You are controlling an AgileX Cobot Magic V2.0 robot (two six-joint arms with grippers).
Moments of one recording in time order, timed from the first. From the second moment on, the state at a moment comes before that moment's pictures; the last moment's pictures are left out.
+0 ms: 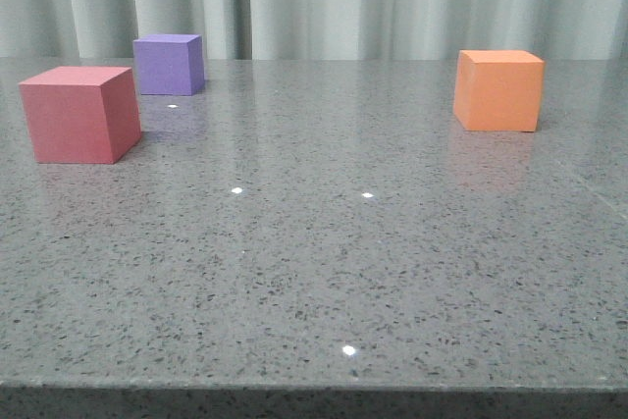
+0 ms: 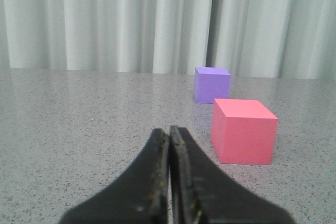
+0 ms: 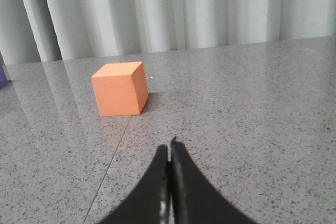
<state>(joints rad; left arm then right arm) -0.14 0.00 0.00 0.08 0.01 -0.18 0.06 0.00 0.03 0.03 0.02 0.10</state>
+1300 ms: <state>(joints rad) -0.14 0.00 0.00 0.08 0.01 -0.18 0.06 0.74 -0.85 0.03 0.73 0.10</state>
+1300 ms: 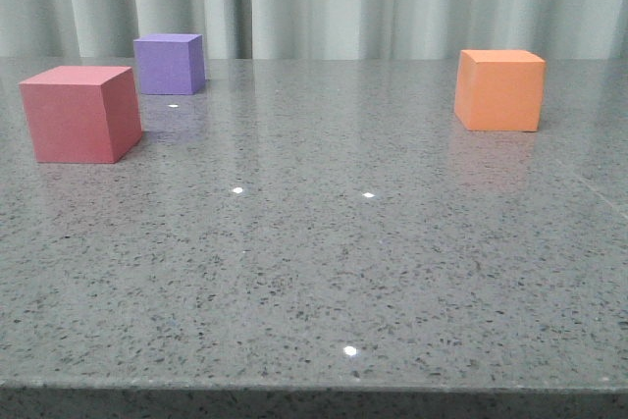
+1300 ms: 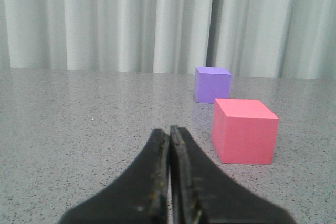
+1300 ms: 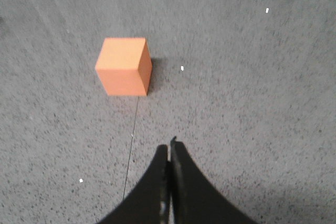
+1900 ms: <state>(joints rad) -0.14 0.00 0.00 0.08 0.01 -0.18 0.06 0.84 -0.85 0.04 0.85 0.10</state>
